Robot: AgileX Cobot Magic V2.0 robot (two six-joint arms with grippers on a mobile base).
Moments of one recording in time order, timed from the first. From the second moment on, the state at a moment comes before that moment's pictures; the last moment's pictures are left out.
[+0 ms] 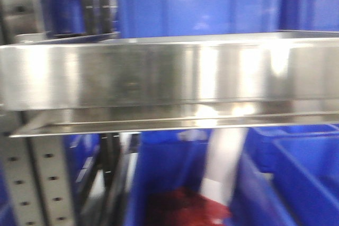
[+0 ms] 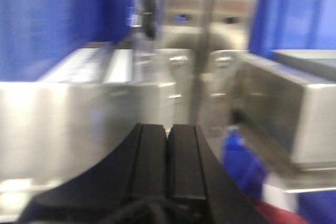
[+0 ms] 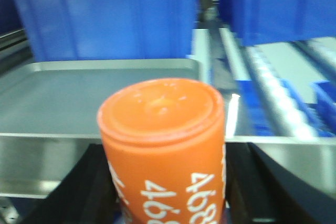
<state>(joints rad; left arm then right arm) -0.13 -0.01 0.03 -0.07 0.07 0.03 0.17 0.25 -0.48 -0.07 0.50 0.20</state>
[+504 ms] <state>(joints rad) -0.13 -0.01 0.03 -0.07 0.07 0.03 0.17 0.25 -0.48 -0.07 0.50 0.20</state>
